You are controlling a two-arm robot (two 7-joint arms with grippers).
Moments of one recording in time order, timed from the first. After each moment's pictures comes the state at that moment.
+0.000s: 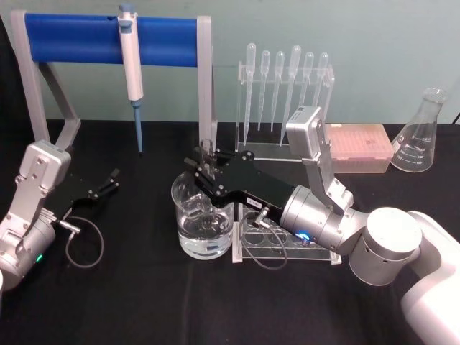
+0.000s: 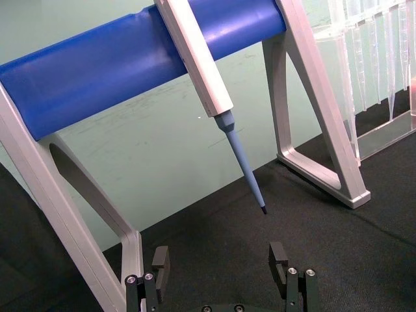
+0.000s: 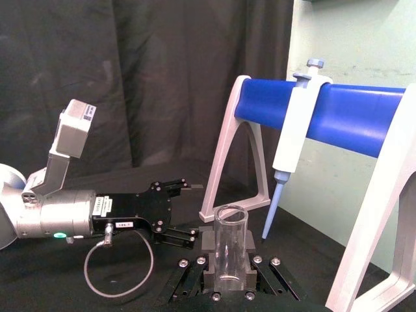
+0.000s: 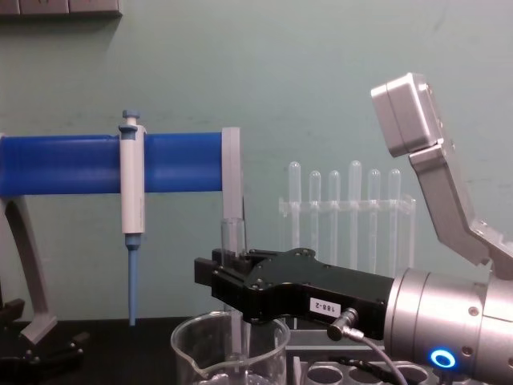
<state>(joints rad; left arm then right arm) -0.20 0.60 0.45 -1.41 -0.25 -0.12 0.03 0.42 0.28 -0.58 -1.34 0.40 -0.12 0.56</state>
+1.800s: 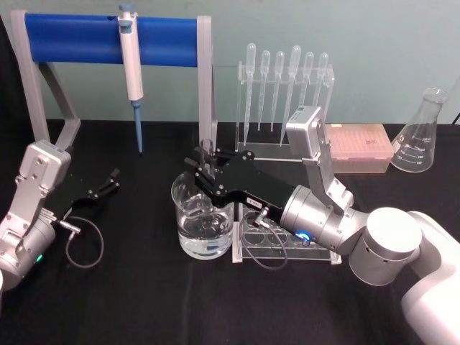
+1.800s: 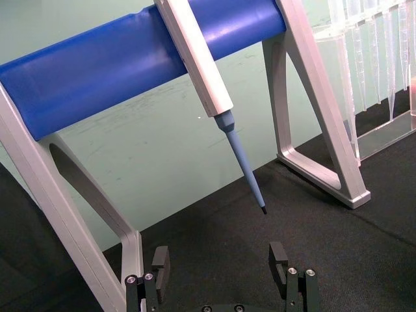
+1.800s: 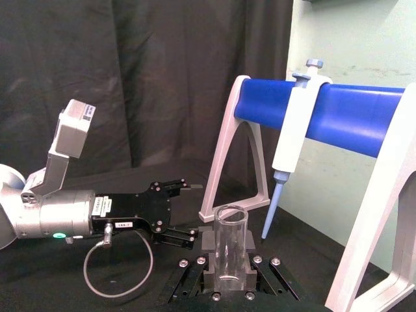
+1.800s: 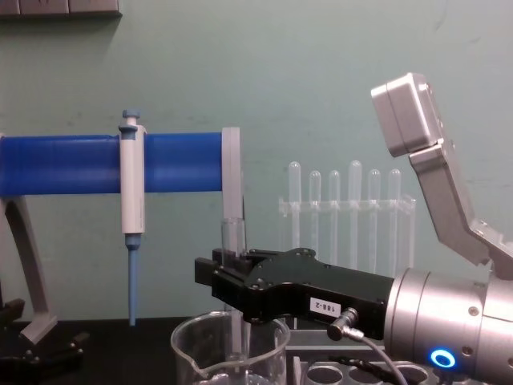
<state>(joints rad) -0.20 0.60 0.45 -1.41 -0.25 -0.12 0.03 0.42 0.28 -0.58 -1.34 0.40 -0.12 0.56</state>
